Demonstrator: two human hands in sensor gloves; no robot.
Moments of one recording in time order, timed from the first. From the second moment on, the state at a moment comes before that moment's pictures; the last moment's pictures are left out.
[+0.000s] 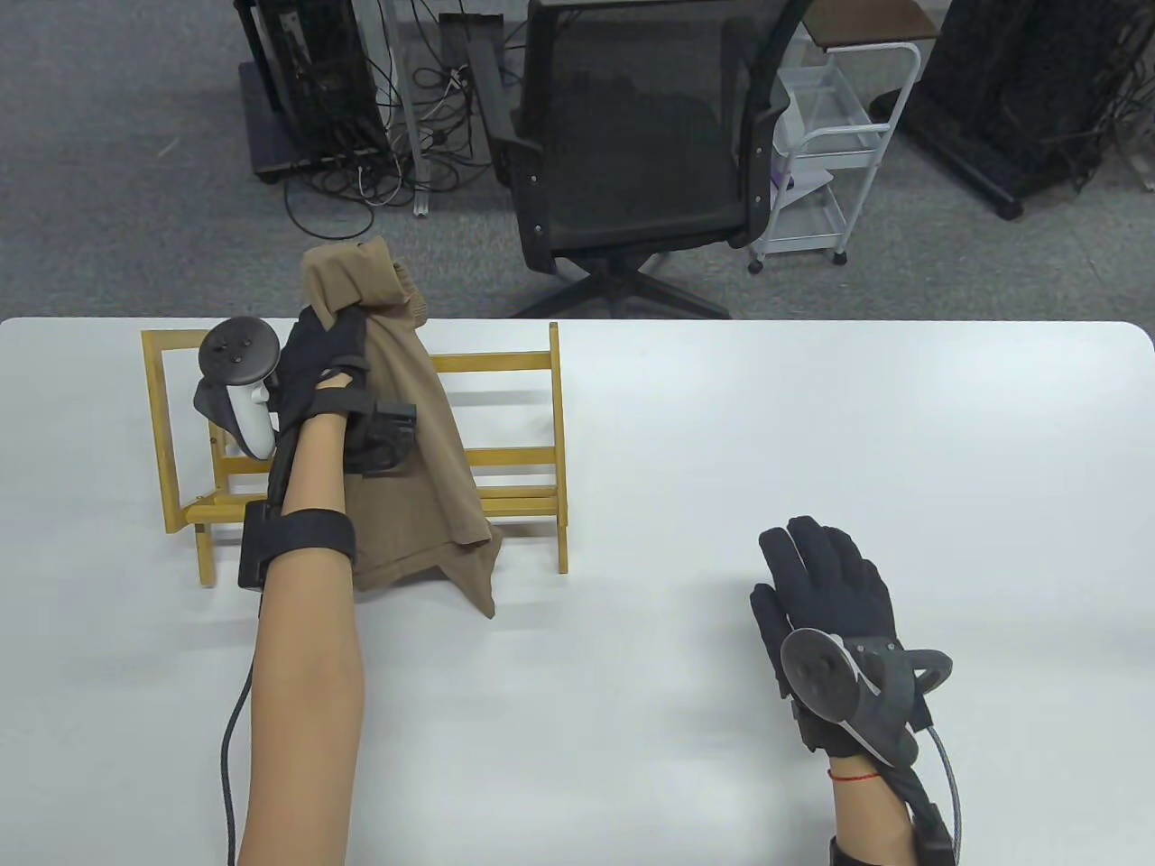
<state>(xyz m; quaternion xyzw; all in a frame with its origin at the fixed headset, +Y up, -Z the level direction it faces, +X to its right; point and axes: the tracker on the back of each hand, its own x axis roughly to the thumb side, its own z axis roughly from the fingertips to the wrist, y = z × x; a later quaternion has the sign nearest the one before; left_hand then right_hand) -0.307 -0.648 -0.479 0.10 0.17 0.54 0.82 0.192 -0.662 -0.232 0.01 -0.25 0.97 0.06</state>
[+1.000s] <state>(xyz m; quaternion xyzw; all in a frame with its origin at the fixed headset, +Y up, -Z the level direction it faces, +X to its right) -0.309 -0.647 -0.496 0.08 0.20 0.52 0.83 0.195 -0.663 -0.234 0.01 -0.25 0.97 0.05</state>
